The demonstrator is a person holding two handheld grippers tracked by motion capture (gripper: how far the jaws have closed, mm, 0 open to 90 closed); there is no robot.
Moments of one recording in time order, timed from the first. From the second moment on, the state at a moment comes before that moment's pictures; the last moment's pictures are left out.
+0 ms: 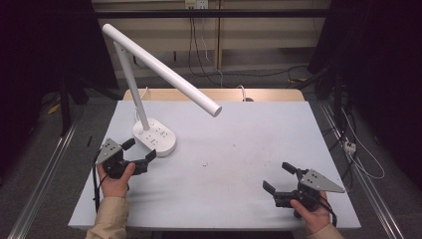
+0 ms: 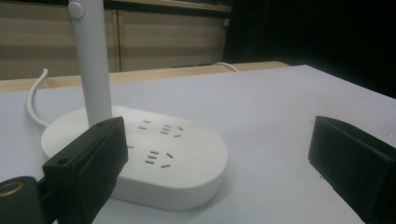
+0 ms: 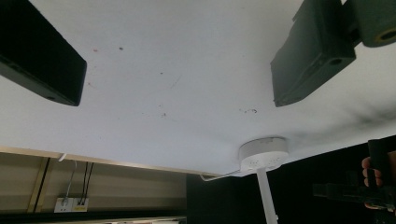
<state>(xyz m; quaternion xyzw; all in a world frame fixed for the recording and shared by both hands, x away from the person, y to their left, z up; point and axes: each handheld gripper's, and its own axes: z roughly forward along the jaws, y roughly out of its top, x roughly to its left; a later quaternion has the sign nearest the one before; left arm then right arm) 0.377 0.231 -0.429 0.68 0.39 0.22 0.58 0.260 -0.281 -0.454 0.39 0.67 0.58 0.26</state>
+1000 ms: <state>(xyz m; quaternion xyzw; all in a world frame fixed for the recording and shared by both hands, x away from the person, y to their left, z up) 0.405 0.236 -0.427 0.69 0.41 0.24 0.54 0.260 -0.281 -0.453 0.38 0.68 0.58 0.26</state>
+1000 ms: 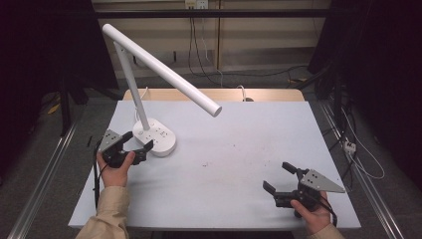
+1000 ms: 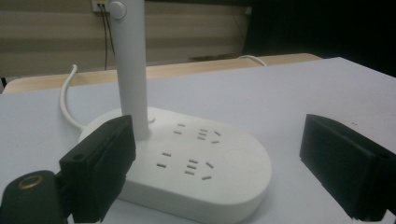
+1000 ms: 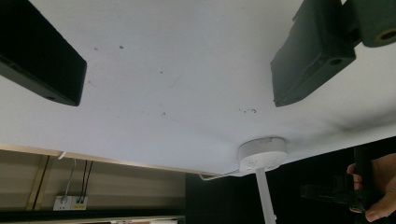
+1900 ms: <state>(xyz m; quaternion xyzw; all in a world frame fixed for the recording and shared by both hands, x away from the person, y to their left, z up) 0.424 0.244 -0.428 0.69 0.44 0.27 0.51 0.260 -0.280 -0.453 0.38 0.68 0.58 0.26</state>
